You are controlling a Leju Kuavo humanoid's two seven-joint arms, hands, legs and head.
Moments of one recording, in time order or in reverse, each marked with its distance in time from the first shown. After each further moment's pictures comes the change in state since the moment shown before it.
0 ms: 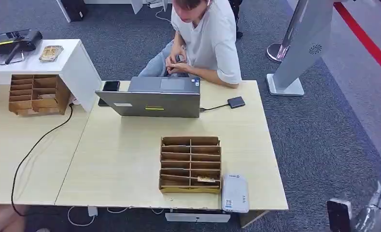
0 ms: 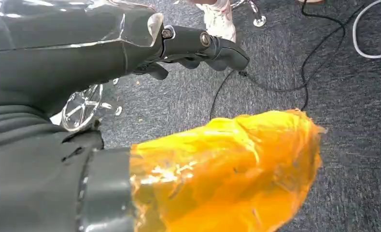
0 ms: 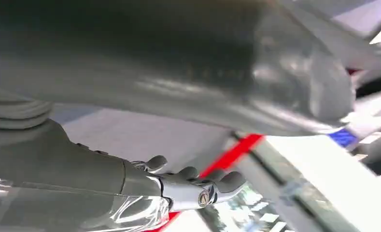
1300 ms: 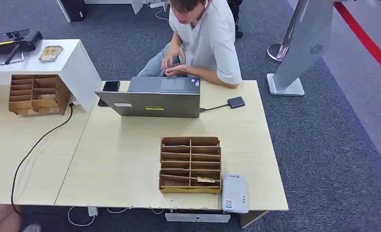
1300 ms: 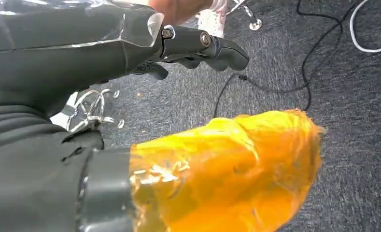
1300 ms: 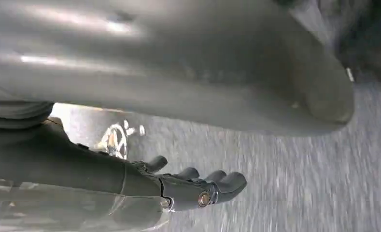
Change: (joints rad) left arm 0.003 0.026 0.009 0.000 -0.090 -0.046 0.032; right arm -0.115 0.155 -0.135 0.932 0.402 0.440 0.866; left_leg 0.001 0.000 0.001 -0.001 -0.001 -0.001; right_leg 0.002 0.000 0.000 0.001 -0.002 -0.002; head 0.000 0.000
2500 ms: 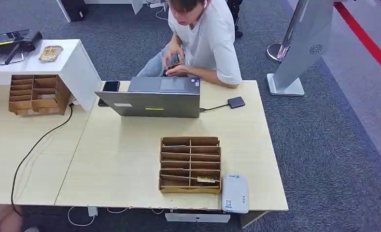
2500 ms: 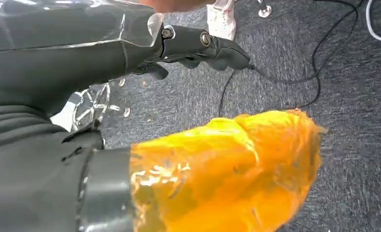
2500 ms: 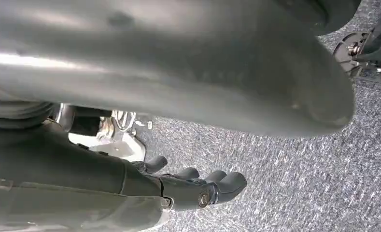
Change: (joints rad) left arm -0.001 -0.002 0.032 0.000 0.019 -0.030 0.007; right arm 0.001 0.008 0.116 0.003 0.146 -0.036 0.042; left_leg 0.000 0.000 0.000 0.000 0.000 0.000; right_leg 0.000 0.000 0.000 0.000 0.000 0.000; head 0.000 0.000
